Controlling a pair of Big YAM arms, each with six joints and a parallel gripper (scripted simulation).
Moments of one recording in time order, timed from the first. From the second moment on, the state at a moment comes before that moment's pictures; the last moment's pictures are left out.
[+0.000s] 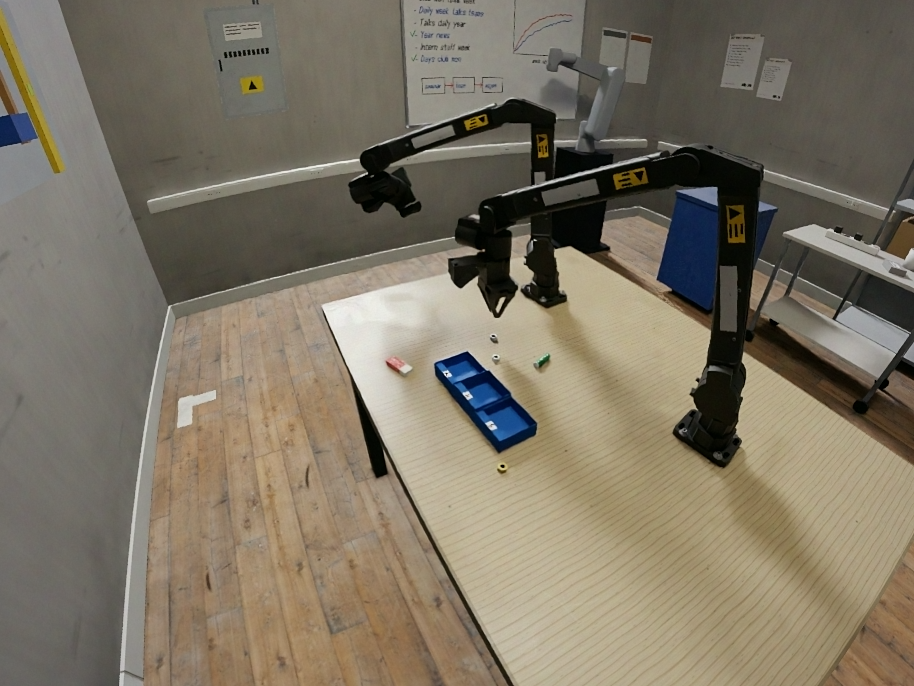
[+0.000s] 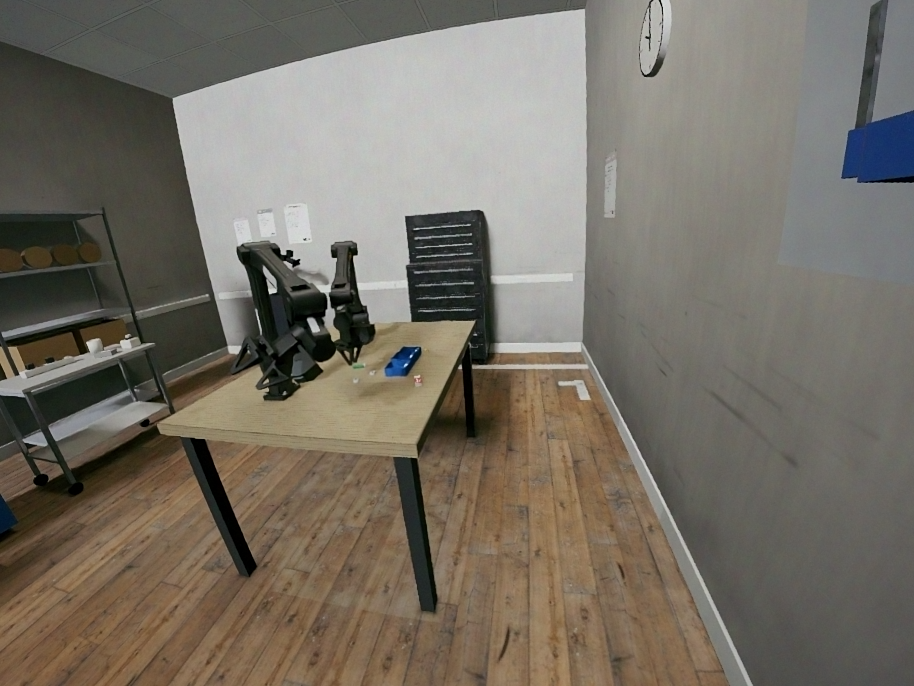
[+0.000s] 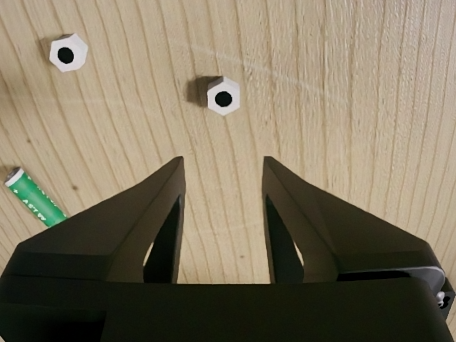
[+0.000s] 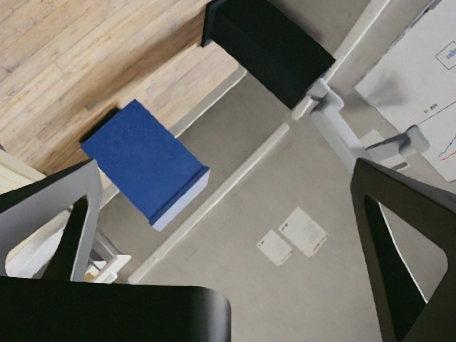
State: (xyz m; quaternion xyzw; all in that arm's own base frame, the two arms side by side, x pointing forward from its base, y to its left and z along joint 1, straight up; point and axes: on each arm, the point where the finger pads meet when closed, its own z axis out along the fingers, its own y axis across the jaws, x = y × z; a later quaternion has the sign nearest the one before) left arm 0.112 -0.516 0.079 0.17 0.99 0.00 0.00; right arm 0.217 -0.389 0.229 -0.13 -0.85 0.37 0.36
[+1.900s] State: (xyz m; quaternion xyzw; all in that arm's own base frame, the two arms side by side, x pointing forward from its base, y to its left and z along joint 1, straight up) left arm 0.112 -0.517 0.010 0.17 0.99 0.00 0.00; right arm 0.217 -0.389 0.229 -0.13 -0.85 0.37 0.36
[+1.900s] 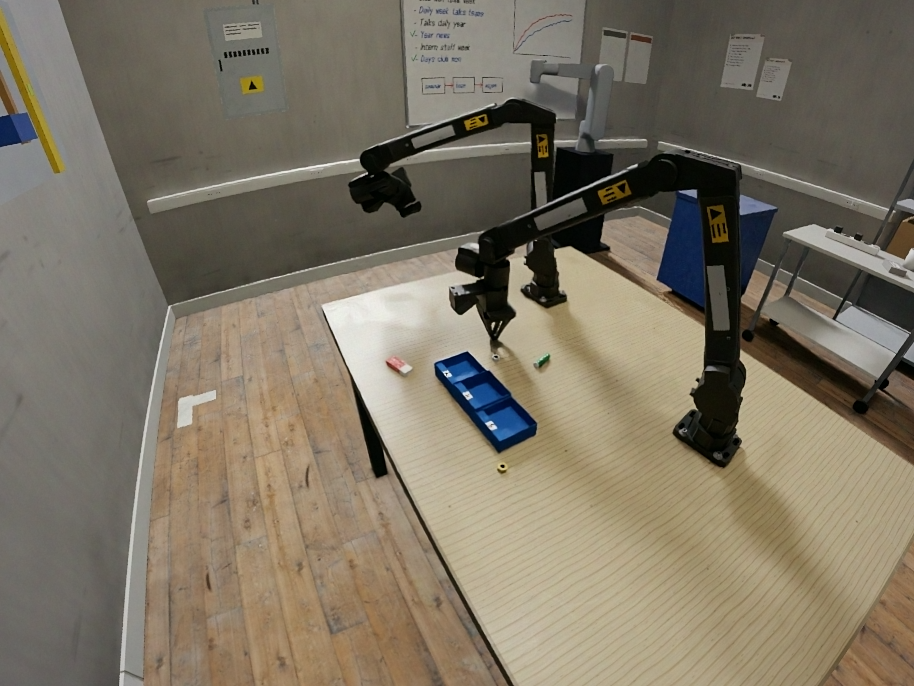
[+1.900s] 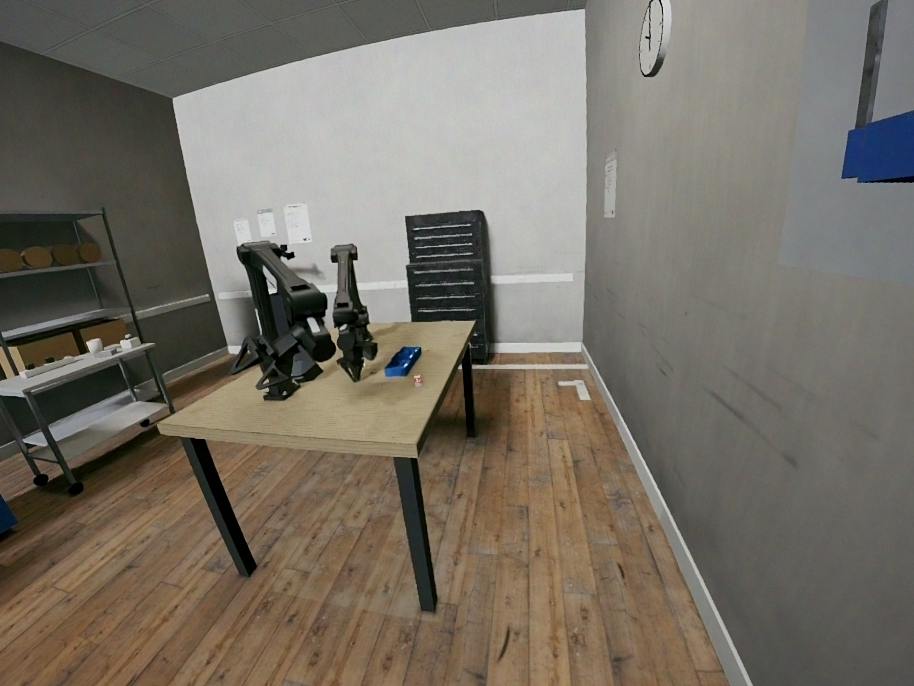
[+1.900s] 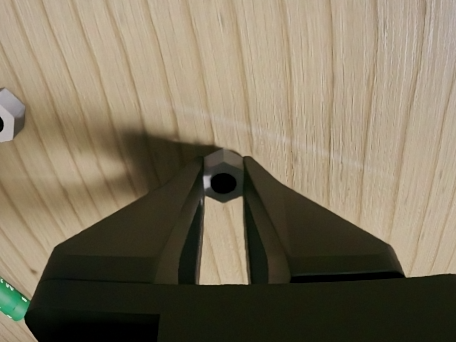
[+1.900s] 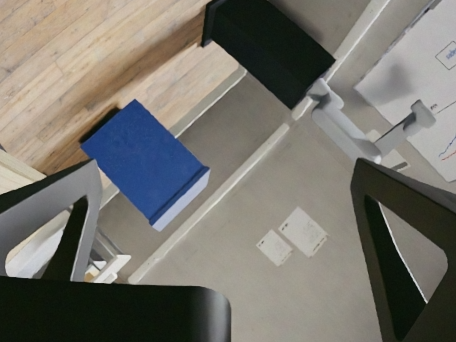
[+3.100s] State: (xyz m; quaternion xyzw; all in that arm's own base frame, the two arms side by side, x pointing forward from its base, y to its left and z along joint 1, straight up) left arm 0.112 -0.520 0.048 0.17 0.99 -0.01 0.00; right arm 0.217 -0.389 0.229 -0.13 -0.85 0.37 0.36
